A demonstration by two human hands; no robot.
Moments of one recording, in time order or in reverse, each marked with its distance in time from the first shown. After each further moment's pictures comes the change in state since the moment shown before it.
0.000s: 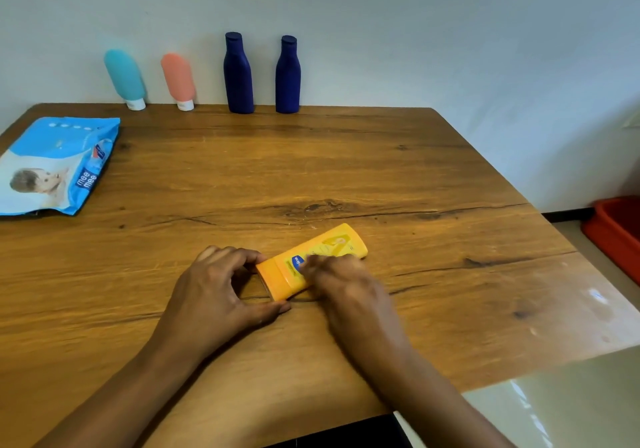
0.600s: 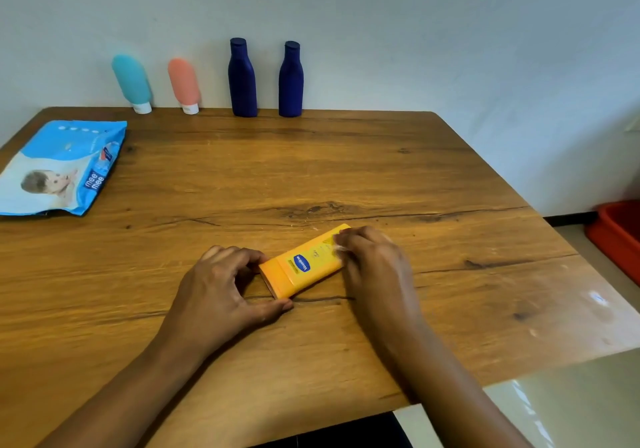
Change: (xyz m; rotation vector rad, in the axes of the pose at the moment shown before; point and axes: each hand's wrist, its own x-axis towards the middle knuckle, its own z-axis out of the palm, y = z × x) left_hand 0.000 0.001 -0.001 0.030 -0.002 -0.002; right_hand 0.020 0.017 -0.013 0.073 0.096 0.218
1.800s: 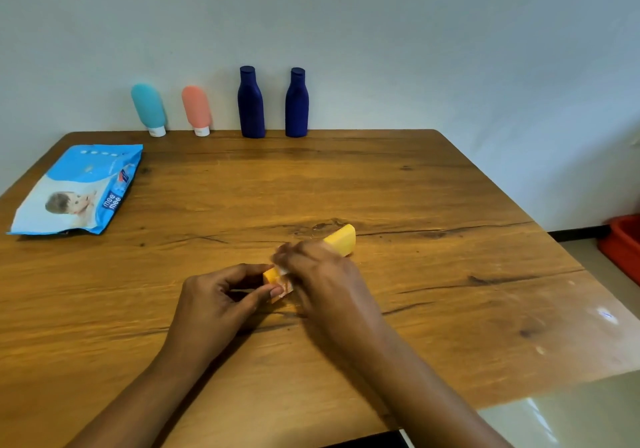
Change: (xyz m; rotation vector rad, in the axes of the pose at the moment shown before) left_hand -0.005 0.000 -0.006 -0.393 0.160 -0.035; right_hand 0.011 -0.054 0.001 0.058 -0.116 -0.305
